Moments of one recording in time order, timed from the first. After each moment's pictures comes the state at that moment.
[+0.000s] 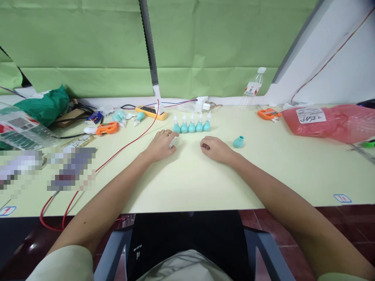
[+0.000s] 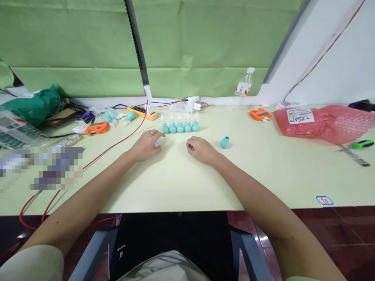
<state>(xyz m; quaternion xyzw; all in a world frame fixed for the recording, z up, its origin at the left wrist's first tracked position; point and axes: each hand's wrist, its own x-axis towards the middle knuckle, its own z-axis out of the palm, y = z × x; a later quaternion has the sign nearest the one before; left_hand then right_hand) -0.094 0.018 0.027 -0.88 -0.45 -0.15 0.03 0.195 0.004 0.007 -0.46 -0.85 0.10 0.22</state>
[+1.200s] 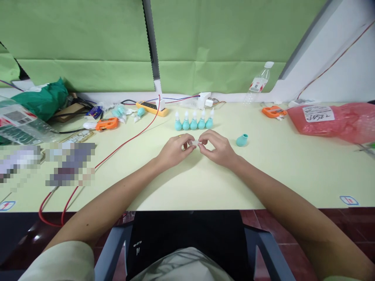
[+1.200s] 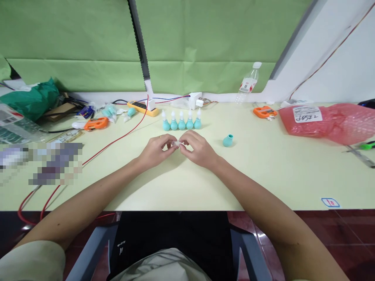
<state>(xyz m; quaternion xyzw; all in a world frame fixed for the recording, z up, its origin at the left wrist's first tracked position) -0.045 -0.024 0.028 -0.84 -0.36 -0.37 -0.15 0.172 -0.028 0.028 -0.24 -0.85 0.03 0.47</state>
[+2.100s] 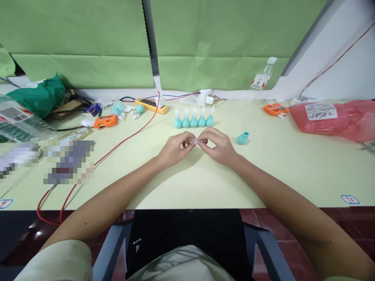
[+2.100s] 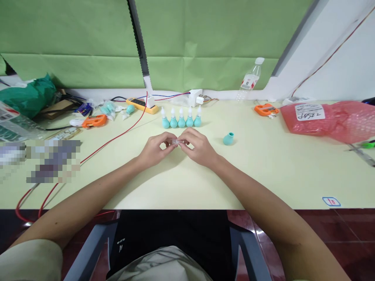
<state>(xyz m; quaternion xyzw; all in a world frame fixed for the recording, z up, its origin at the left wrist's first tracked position) -0.043 -0.026 0.024 -0.83 -0.32 -0.41 -0.20 0.170 -0.031 0.031 -0.24 -0.84 0.09 0.49</state>
